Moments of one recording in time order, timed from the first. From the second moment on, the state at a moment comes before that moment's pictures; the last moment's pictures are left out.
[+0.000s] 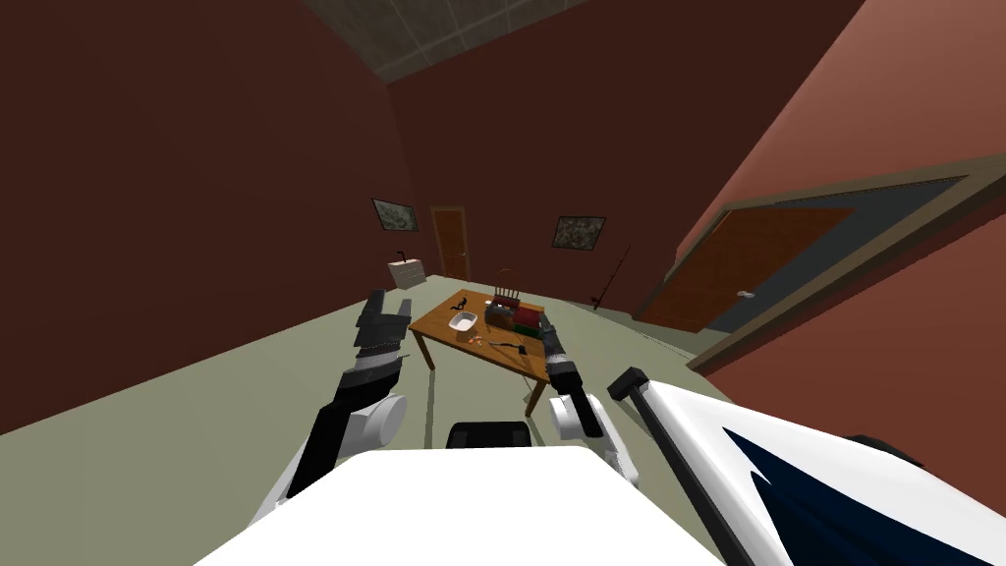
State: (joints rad) left arm 0.48 -0.02 0.01 -2.31 0.07 -0.44 -0.07; right arm 0.41 -0.12 0.15 -2.11 0.13 -0.16 0.16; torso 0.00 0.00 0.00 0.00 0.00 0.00
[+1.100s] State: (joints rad) left arm 0.48 -0.02 0.01 -2.31 0.07 -0.44 -0.07; right arm 0.26 -0.20 0.32 -1.86 0.37 0.09 0.35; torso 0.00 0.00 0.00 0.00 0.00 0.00
